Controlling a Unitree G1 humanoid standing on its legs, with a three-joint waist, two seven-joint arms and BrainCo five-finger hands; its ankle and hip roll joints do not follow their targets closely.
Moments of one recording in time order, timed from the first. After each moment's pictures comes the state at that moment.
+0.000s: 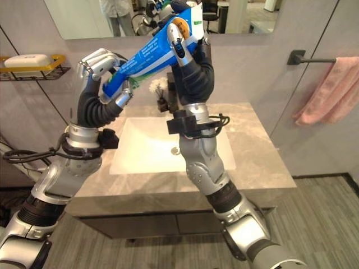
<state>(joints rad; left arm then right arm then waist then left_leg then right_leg) -0.51 0.65 -0.26 -0.22 0.43 -0.29 0.53 -0.75 -0.06 0.40 -0.07 0.77 -0.44 -0.20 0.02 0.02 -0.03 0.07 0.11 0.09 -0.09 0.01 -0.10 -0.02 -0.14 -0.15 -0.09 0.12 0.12</state>
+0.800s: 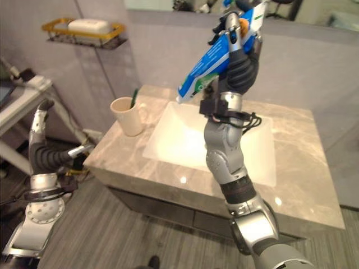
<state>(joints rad) 0.10 0.62 0.08 -0.07 0.05 -0.34 0.50 -0.76 -0.16 0.18 -0.02 0.67 -0.46 -0.36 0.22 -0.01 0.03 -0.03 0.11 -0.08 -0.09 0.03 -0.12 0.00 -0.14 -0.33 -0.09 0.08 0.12</state>
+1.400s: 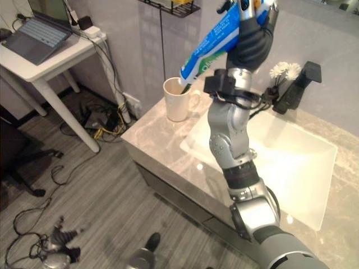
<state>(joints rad) 0.11 0.42 -0.04 0.93 -0.21 -0.17 0.33 -0.94 -0.17 0.16 0.08 0.65 -0.46 -0.37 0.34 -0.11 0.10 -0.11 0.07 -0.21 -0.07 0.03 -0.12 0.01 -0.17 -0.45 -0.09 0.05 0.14</state>
